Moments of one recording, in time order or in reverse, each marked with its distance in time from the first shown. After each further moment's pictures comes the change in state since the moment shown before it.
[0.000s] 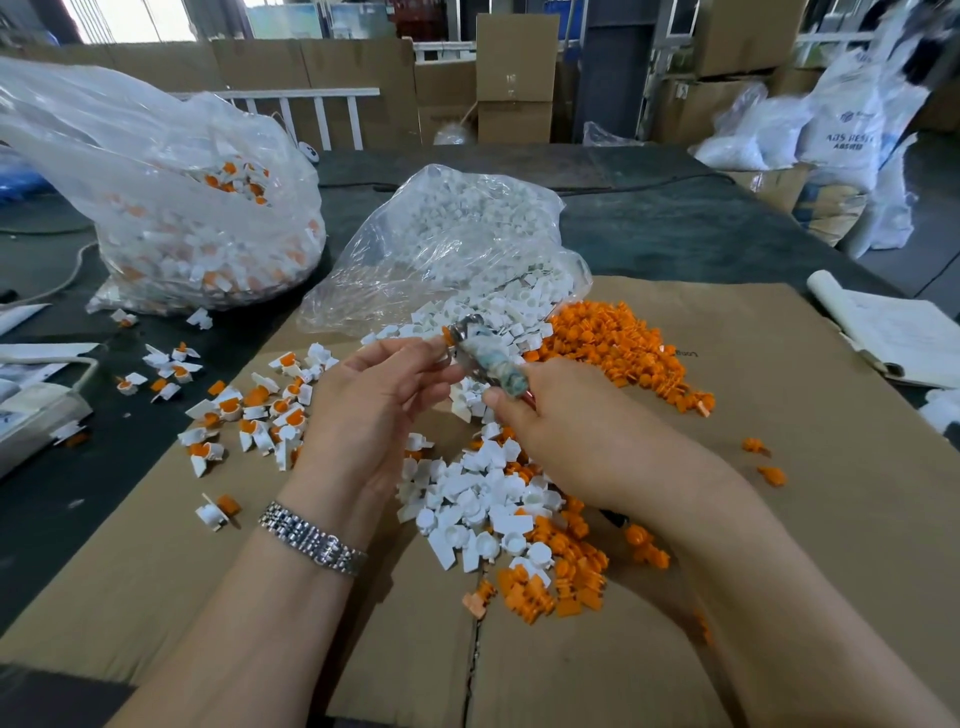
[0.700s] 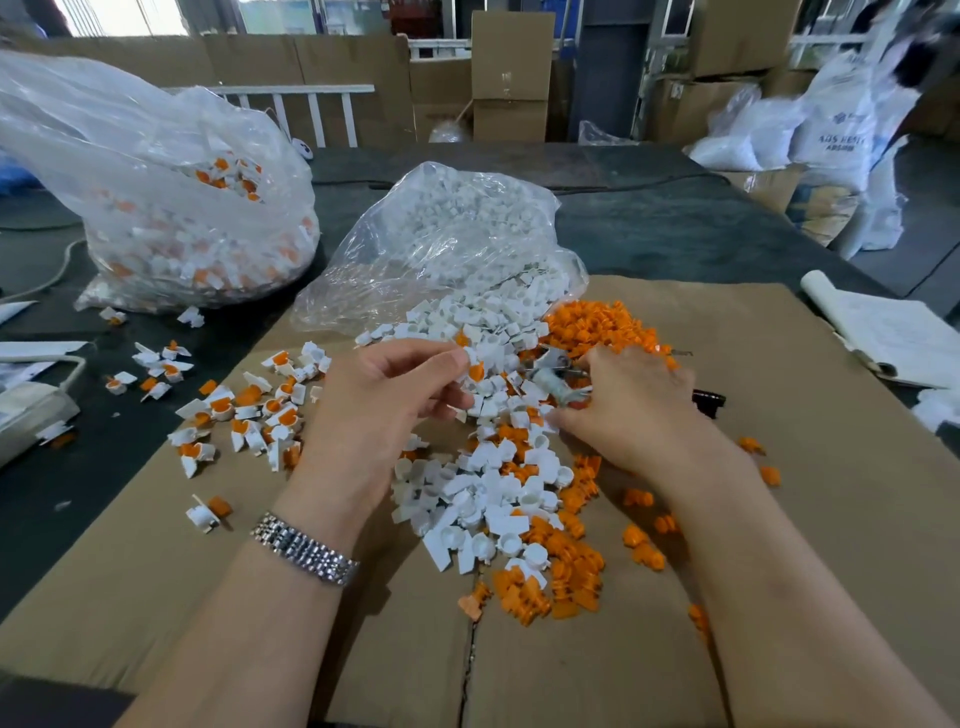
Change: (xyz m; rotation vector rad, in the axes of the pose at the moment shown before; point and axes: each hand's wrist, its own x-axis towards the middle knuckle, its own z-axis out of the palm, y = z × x) left_hand -0.004 0.002 -0.002 0.394 -0.094 0.115; right_hand 0.027 0.059 0.000 -0.433 0.153 0.352
